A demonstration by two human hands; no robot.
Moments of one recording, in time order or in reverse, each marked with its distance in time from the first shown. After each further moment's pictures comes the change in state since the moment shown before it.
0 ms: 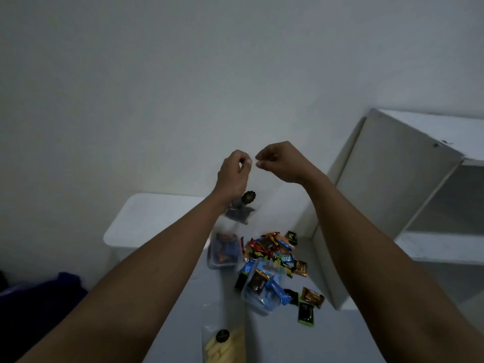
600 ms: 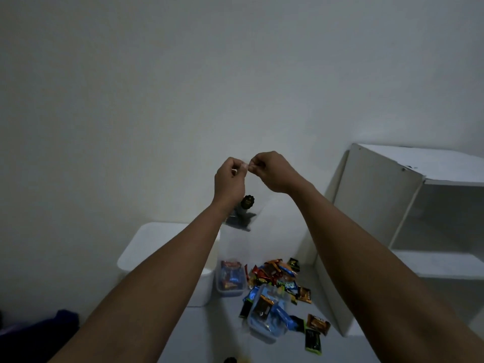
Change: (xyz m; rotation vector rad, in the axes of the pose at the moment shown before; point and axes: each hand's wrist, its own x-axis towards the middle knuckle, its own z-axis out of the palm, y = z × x) left_hand -0.017 0.072 -0.046 -0.190 0.190 -0.020; right_hand -0.012 -0.072 -0.014 -0.151 0.136 -0.108
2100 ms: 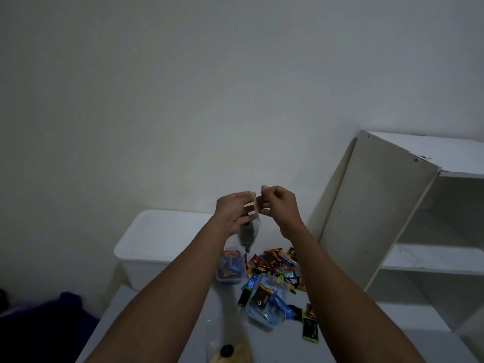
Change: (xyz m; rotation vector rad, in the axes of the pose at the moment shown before) left_hand -0.040 -0.050 0.017 -0.463 -0.130 -0.768; right_hand -0.071 0.051 0.083 0.915 0.191 0.462
